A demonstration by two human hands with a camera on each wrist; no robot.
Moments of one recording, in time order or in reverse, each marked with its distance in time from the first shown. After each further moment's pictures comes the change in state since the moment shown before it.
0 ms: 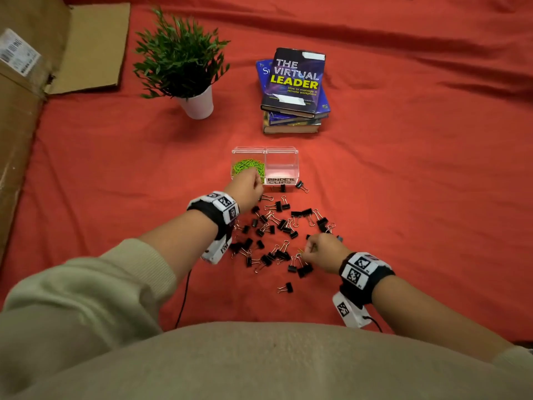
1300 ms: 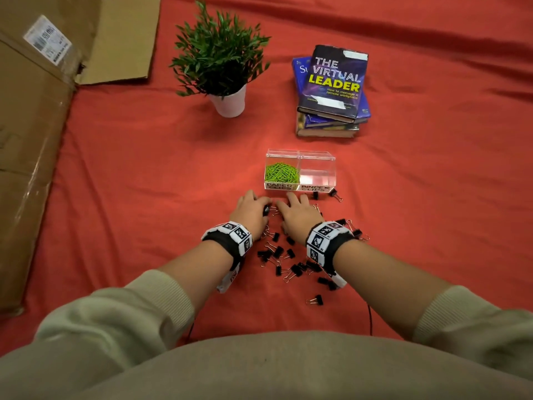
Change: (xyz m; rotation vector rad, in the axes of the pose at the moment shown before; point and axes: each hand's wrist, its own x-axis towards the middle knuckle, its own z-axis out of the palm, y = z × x) left_hand -0.029 -0.070 0.011 0.156 -0.040 -0.135; right_hand 0.087 -0.121 0.009 -0.620 0.146 -0.247
